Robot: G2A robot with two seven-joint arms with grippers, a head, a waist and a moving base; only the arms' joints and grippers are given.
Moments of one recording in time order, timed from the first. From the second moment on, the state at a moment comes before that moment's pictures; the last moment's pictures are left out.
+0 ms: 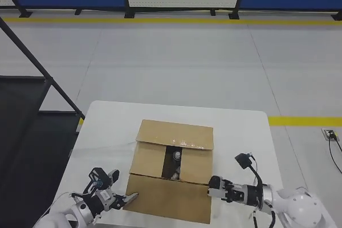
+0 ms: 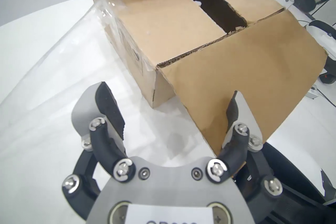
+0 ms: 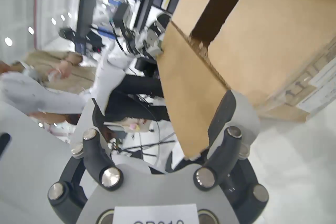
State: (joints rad) left arm 1.58 -1.11 -1.61 -1.82 1.10 -0.69 -0.25; right arm -1.29 -1.07 1.44 -1.79 0.18 -0.29 1.04
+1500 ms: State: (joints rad) left arm 1.58 -1.10 -1.57 -1.81 1.10 -0.63 -0.20; right arm -0.94 -1.16 1.19 -1.57 0.37 0.03 0.45
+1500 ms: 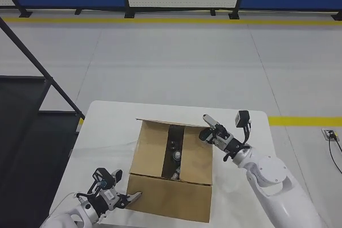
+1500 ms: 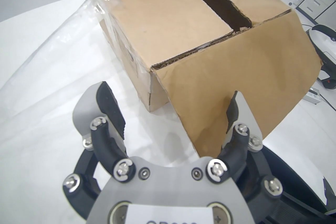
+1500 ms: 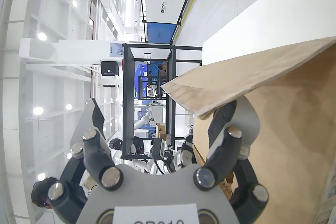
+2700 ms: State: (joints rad) left arm 1.54 -1.09 -1.50 -1.75 1.14 -0.58 -0.21; right arm -0.48 -1.36 0.88 -0.93 0.30 0.16 -0.01
